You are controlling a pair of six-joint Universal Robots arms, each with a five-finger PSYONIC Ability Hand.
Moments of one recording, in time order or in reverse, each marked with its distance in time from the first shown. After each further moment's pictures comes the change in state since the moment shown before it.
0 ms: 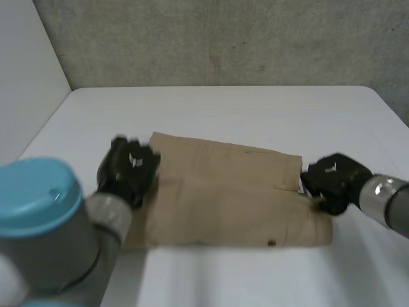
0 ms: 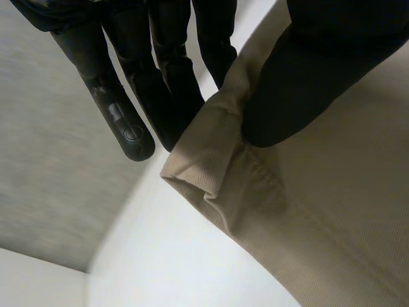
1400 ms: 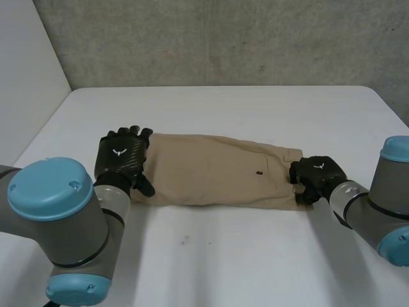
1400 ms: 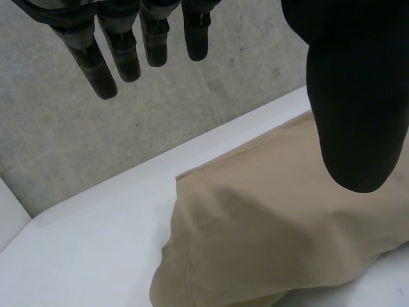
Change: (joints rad) left arm 0.067 -0.094 -0.023 0.141 -0.020 -0.549; right arm 0.031 0.287 -0.009 -0.428 0.049 0.394; left_hand -0.969 -1.006 -0.992 -1.010 -0.928; right_hand -0.178 -0.114 -0.121 -0.131 -0.180
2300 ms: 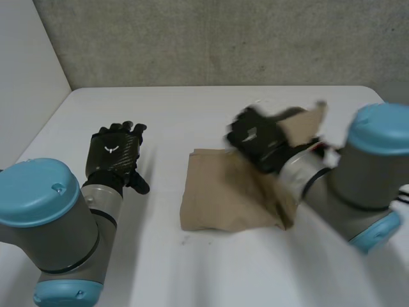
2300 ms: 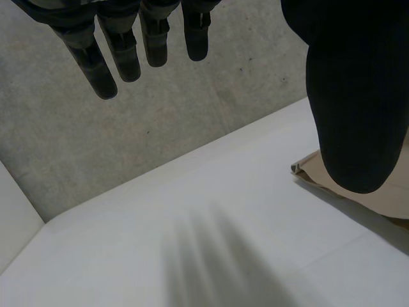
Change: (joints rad) left arm 0.012 0.065 -0.041 0.005 -0.002 0.000; right arm 0.271 -0.148 -0.129 -0.049 -0.129 -0.654; left_hand 0.000 0.000 0.000 0.000 0.000; right_hand 0.160 0.119 0.130 0.131 0.159
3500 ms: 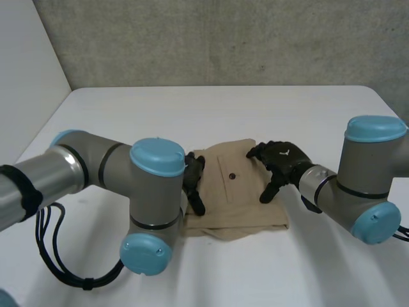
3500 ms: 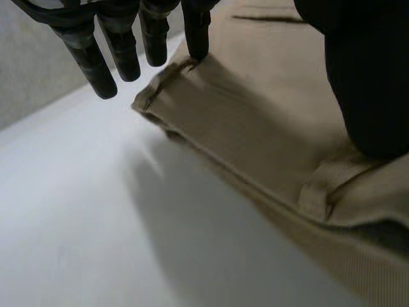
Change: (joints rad) left arm -0.179 -0.524 0.652 -0.454 0.002 -0.005; right arm -0.126 0.239 -0.119 0.184 0.074 0.733; left_hand 0.000 0.000 0.000 0.000 0.000; right_hand -0.749 -0.953 -0.969 -0.949 -0.899
